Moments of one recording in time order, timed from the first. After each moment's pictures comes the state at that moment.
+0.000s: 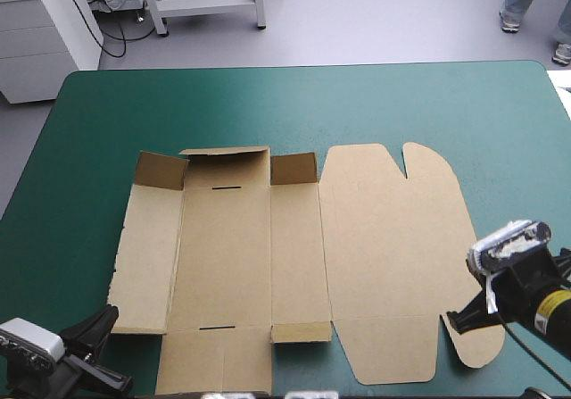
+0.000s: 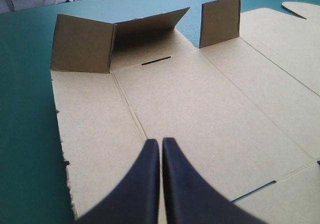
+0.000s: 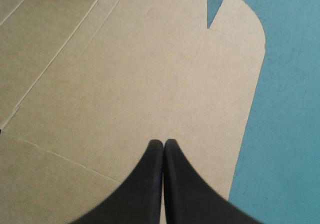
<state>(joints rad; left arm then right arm) -0.35 -0.02 -0.43 -0.04 0.85 0.00 0.57 0.56 -0.82 -0.22 1.02 0.10</state>
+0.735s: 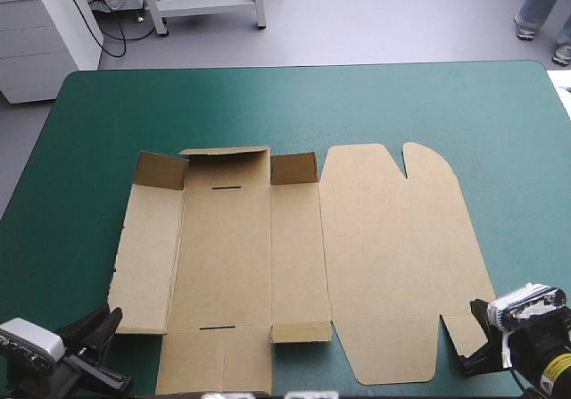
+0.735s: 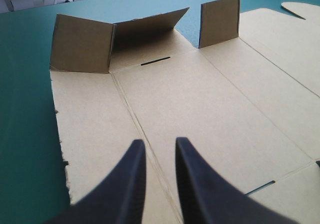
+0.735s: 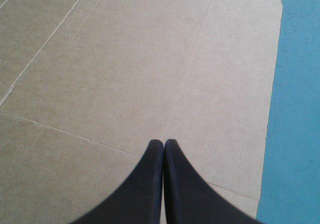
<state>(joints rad) -0.35 -0.02 -0.43 -0.05 0.85 0.00 0.57 0.23 -0.49 -0.21 0.92 0.22</state>
